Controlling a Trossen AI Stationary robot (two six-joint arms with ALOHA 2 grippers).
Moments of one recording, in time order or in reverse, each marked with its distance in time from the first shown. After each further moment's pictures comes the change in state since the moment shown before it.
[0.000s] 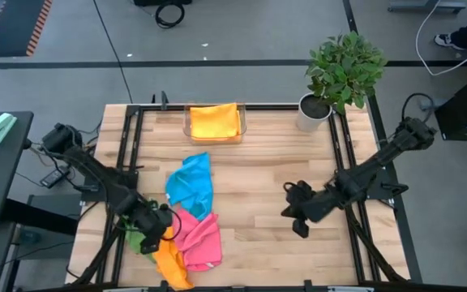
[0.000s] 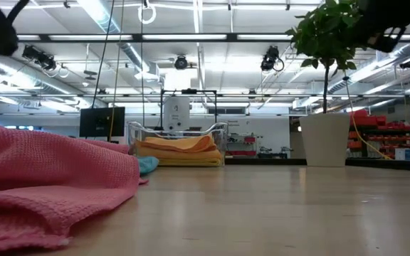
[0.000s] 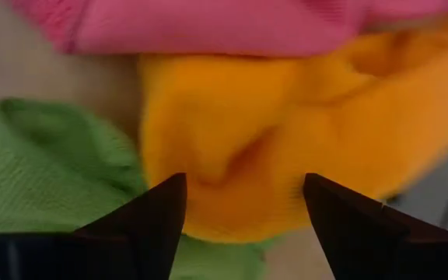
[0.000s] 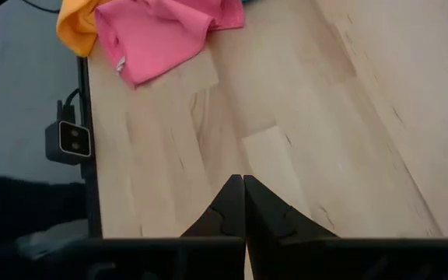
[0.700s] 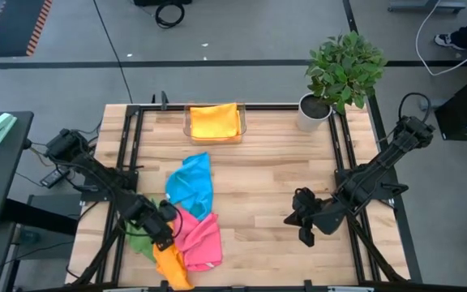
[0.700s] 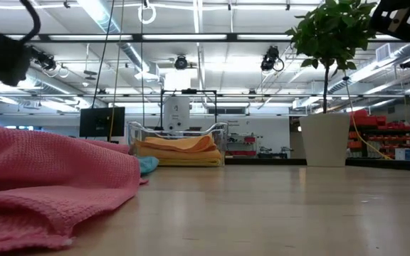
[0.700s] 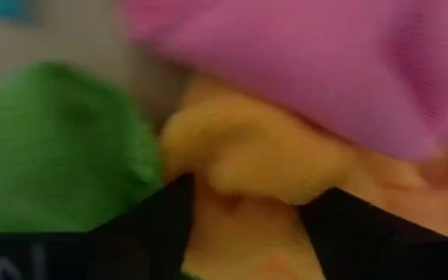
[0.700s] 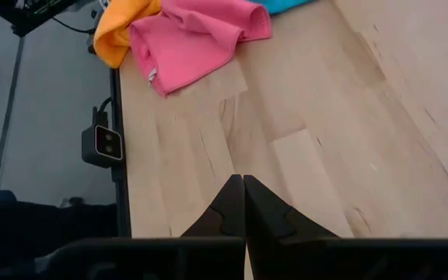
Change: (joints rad) left arm 0.012 0.115 -0.004 0.049 -0.087 -0.364; right arm 0.129 -0.003 -0.009 0.057 0.108 0.079
